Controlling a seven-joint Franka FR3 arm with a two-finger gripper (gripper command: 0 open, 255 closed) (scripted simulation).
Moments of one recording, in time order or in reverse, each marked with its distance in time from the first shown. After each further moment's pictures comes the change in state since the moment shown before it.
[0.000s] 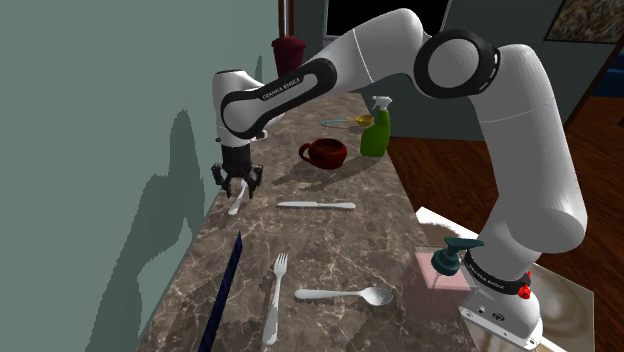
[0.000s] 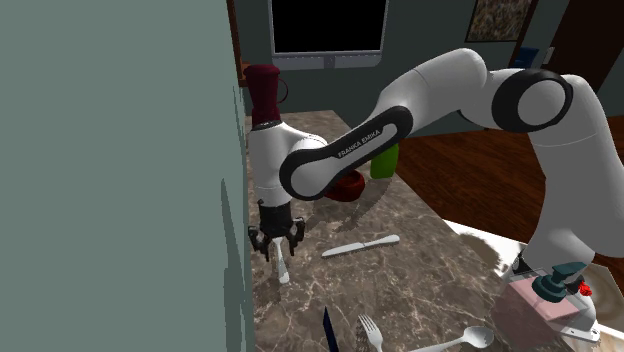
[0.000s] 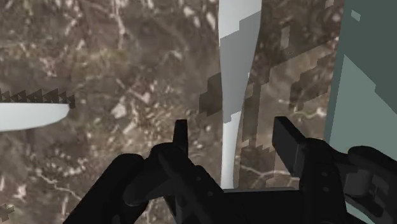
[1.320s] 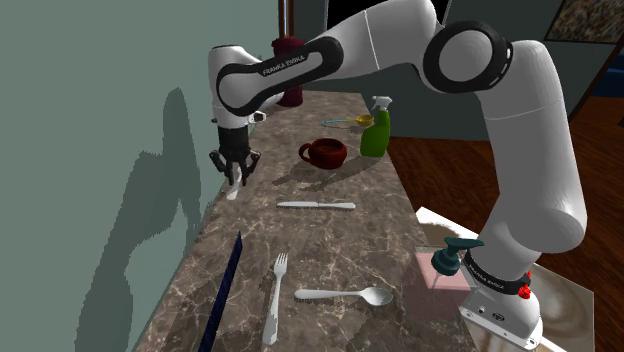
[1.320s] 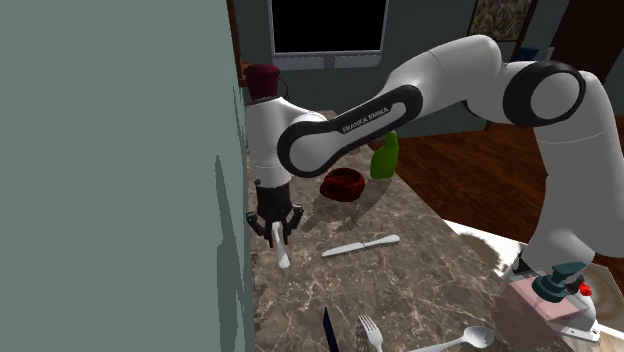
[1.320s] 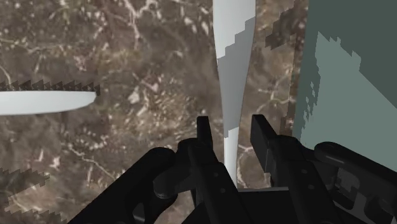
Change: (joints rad) arm -0.004 -0.051 0.011 0.055 0.014 -0.104 0.002
